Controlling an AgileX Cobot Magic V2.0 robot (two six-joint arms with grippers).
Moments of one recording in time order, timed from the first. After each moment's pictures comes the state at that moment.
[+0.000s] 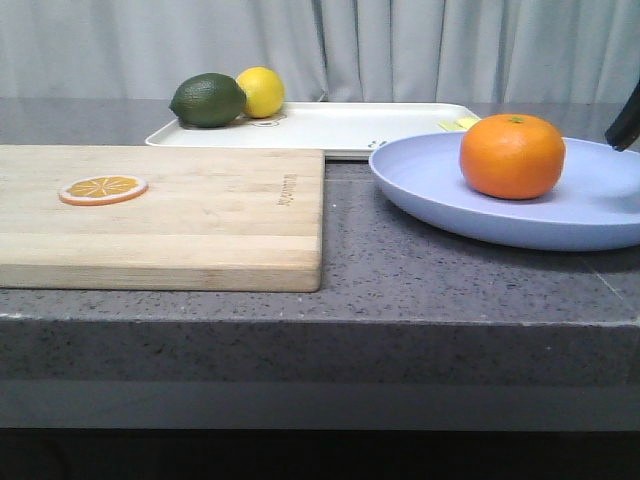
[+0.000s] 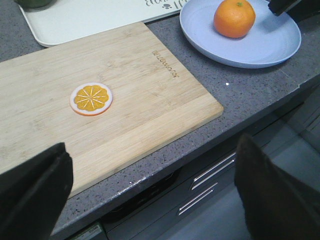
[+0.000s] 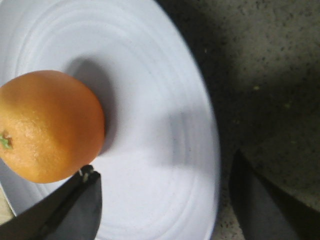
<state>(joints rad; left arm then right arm) -0.62 0.54 -0.80 -0.04 0.88 -0.01 -0.26 1.54 -1.10 0.67 1.01 -0.17</state>
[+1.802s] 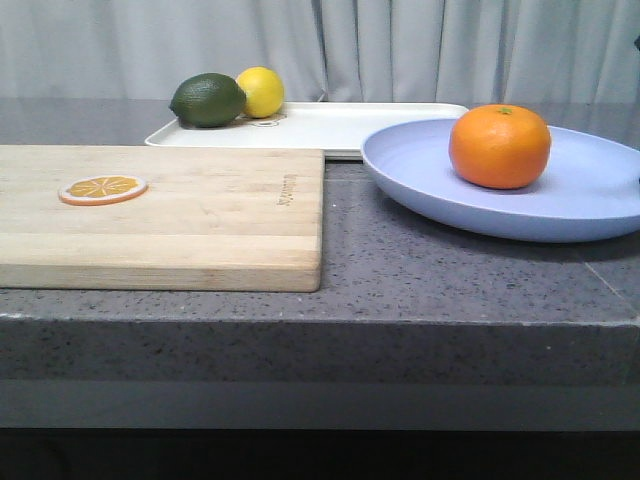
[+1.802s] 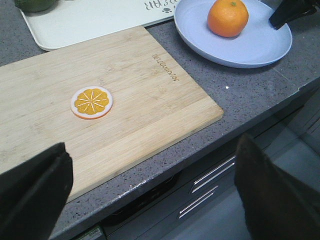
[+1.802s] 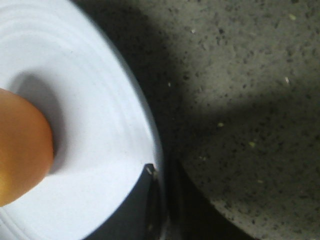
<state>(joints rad) -0.62 0.54 -0.80 -0.04 0.87 -0.01 -0.26 1.59 -1.10 0.65 0.92 -0.17</state>
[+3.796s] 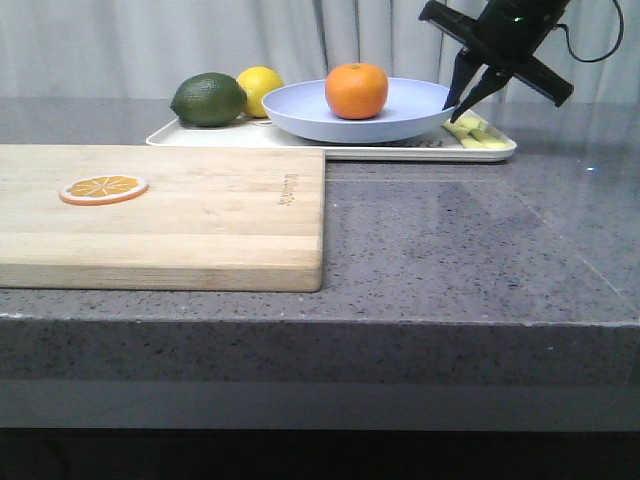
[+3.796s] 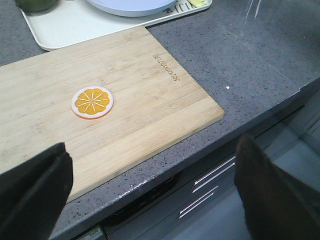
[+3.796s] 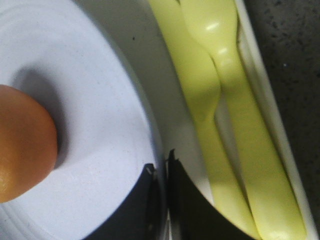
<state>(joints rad) -0.62 0.54 -0.80 -0.04 0.87 -0.01 0.06 2.27 -2.25 0.38 1.10 0.50</state>
